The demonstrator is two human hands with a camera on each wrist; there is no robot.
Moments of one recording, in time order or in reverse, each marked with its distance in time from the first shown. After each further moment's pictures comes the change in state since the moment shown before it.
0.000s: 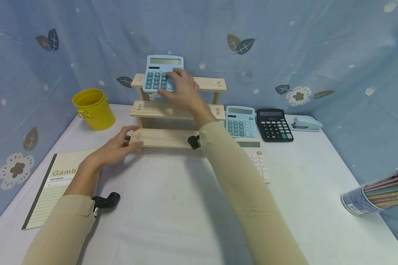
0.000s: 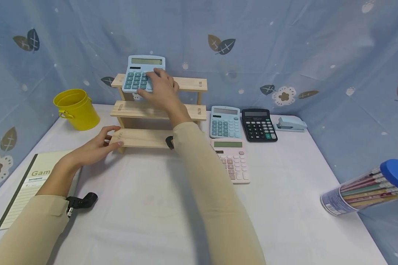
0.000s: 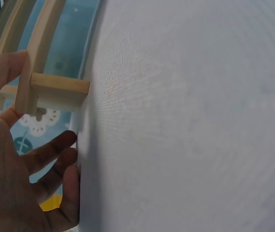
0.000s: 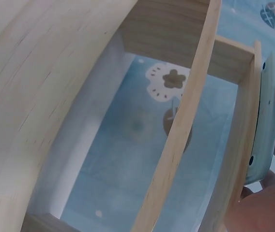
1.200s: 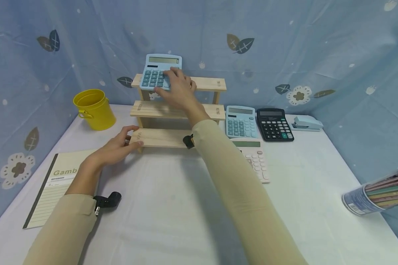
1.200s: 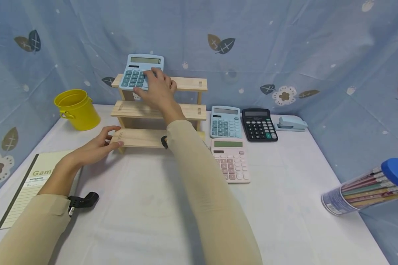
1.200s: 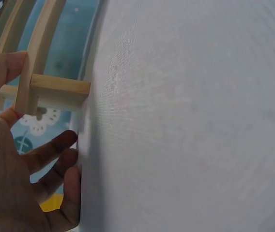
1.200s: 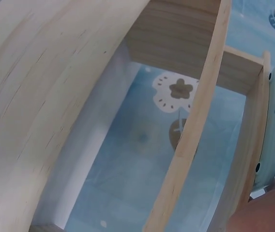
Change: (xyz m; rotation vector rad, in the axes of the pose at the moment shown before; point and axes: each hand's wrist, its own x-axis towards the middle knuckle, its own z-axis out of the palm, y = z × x) left_hand -0.001 0.000 0.002 -0.003 0.008 -0.001; right_hand 0.005 -0.012 0.008 -0.026 0.014 0.077
